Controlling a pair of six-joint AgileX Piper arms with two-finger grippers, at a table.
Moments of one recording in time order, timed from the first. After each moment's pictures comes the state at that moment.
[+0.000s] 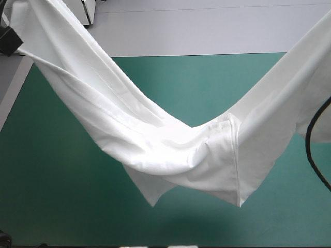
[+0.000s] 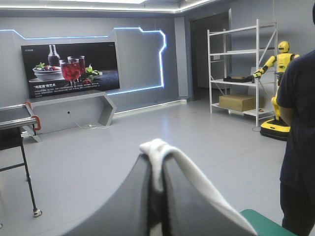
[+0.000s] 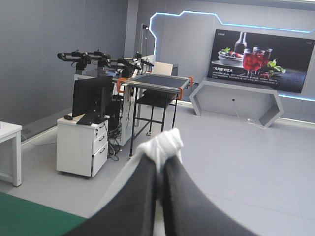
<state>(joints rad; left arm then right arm) -0.50 1.43 -2.74 -0.06 1.16 0.12 -0.04 1.22 -2.55 0.29 1.22 -0.15</state>
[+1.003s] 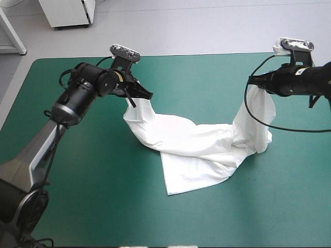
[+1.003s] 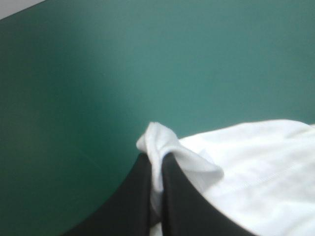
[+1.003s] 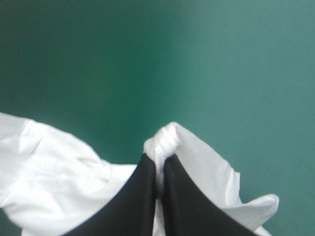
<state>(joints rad) -0.44 1.70 -1.71 0.07 0.90 0.03 -0.04 1.44 -1.56 0.38 0.99 -0.16</state>
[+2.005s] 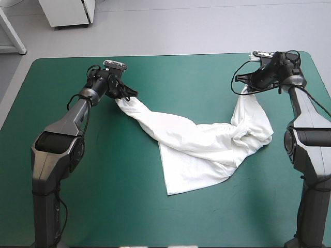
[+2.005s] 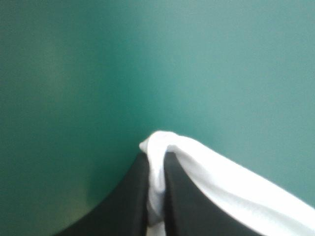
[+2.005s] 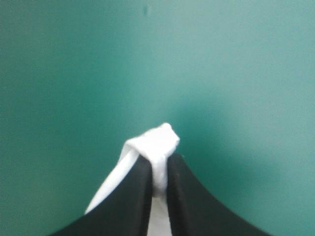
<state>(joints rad) -0.21 2.25 -1.96 0.11 0.77 0.01 -0.04 2.26 -2.14 0.20 1.03 -0.04</state>
